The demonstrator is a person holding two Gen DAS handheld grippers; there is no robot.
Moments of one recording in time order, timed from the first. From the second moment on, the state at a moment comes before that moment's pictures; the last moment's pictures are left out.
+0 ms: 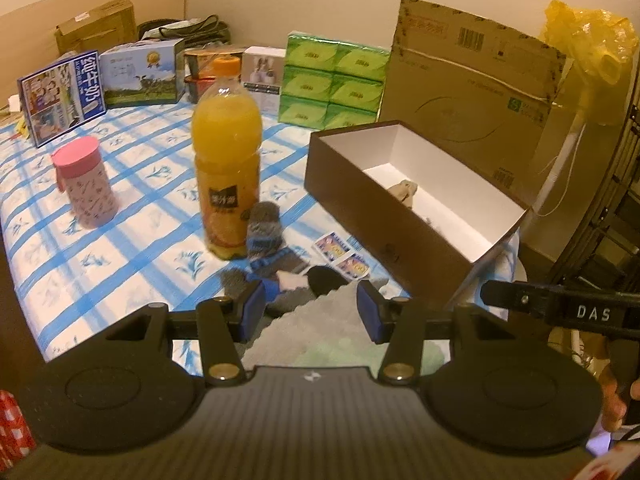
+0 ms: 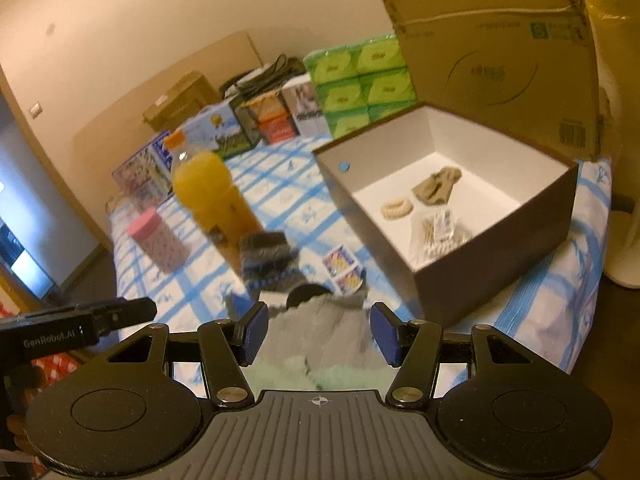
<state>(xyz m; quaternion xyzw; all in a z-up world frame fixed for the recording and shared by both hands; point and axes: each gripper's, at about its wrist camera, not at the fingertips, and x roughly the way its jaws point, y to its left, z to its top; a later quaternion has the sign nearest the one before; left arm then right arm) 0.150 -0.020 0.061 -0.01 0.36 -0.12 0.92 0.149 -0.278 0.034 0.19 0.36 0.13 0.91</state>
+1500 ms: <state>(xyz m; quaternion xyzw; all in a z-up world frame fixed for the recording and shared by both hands) 0.152 -0.011 -0.006 -0.03 0.44 -0.12 0.89 0.148 -0.240 -0.026 0.14 0.43 0.14 0.88</state>
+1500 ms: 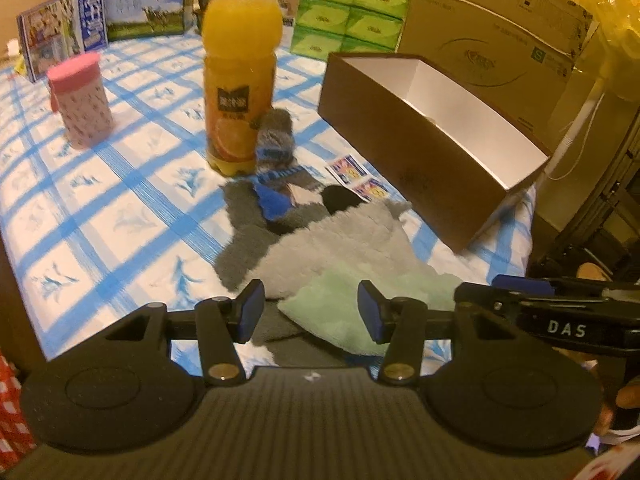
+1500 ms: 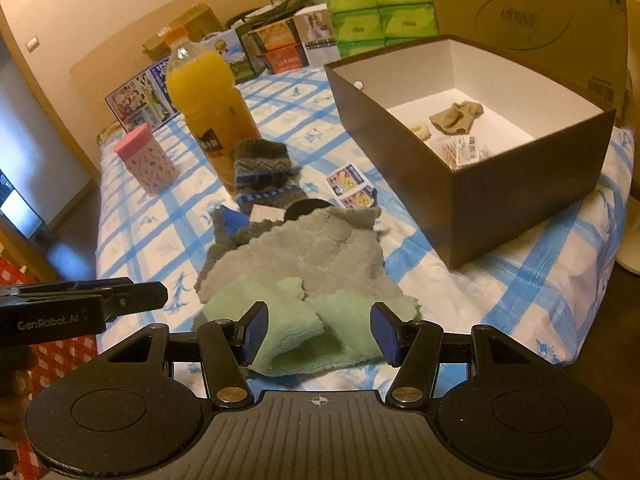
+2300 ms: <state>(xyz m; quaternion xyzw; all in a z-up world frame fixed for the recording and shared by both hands) 0.160 0.008 -0.045 -0.03 0.48 -0.08 0.88 0.159 -0.177 -0.077 0.00 0.40 0.24 0.89</state>
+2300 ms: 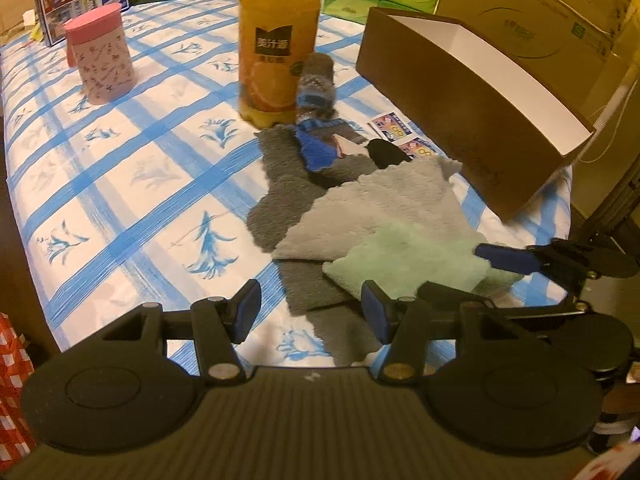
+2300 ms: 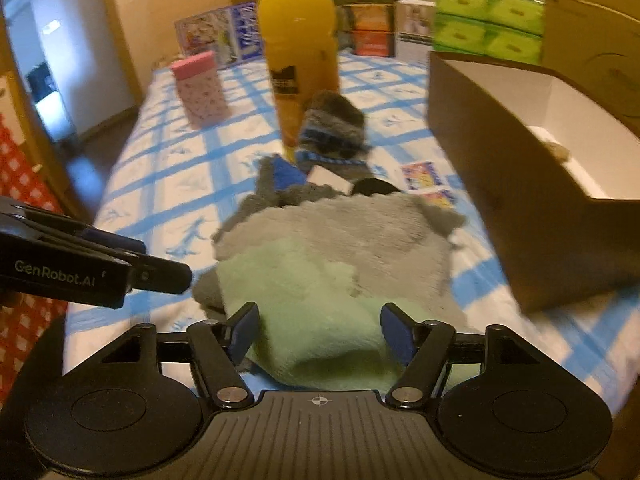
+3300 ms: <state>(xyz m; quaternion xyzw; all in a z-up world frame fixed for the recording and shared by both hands) 0.158 -0.010 -0.038 -0.02 0.47 -0.11 0.88 0.178 -0.268 -0.073 0.16 0.44 0.14 0.87</state>
